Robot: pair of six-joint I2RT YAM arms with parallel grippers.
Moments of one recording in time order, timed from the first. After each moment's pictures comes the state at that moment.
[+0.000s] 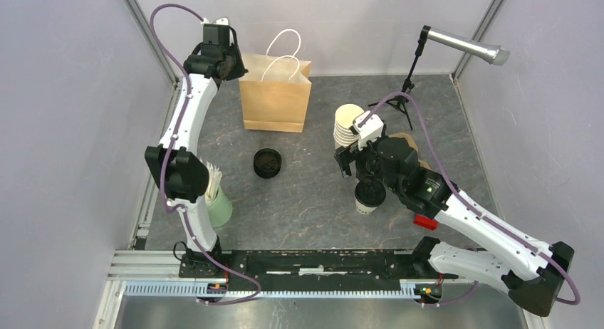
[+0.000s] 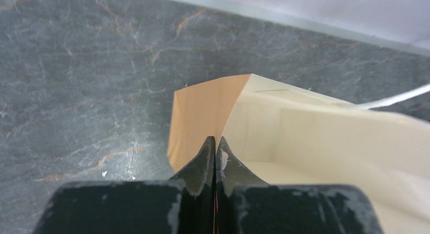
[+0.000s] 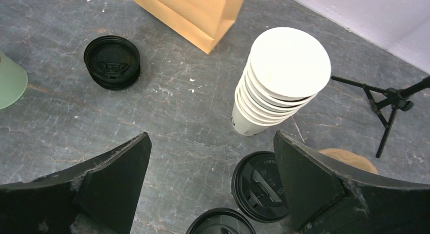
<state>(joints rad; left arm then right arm) -0.16 1.94 2.07 -0.77 -0.09 -0.34 0.84 0.95 0.92 -0.27 0.28 -0.01</state>
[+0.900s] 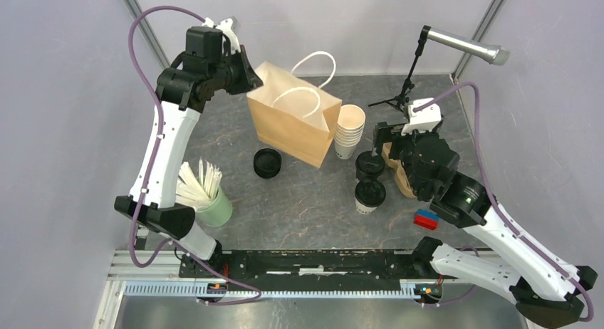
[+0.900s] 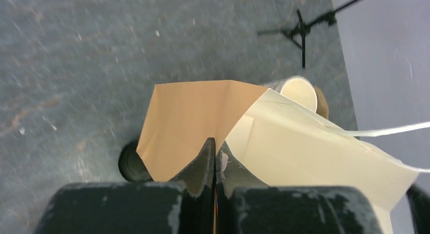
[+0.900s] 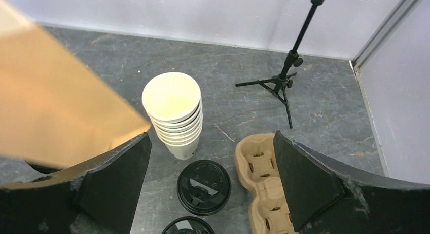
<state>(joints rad) -0.31 1.61 2.09 -1.00 0.14 -0.40 0.84 0.83 1.07 -0.39 0.71 0.07</state>
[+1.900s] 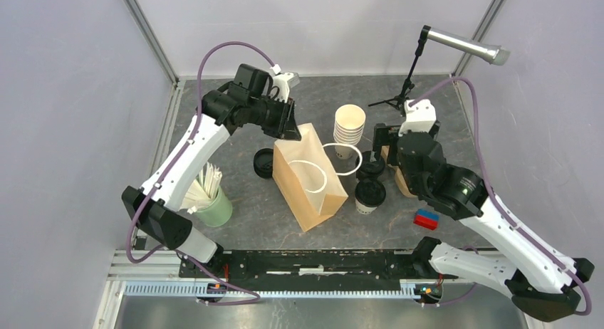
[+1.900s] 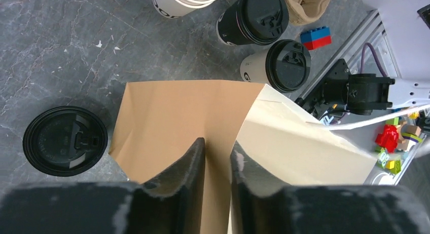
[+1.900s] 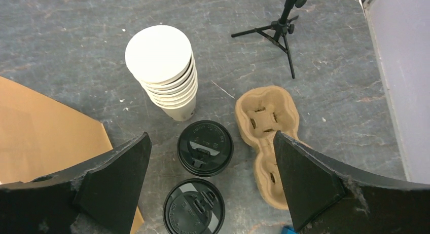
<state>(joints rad) -0.51 1.52 1.68 -0.98 0.47 -0.15 0.84 0.87 1.14 -0.67 0.74 0.32</state>
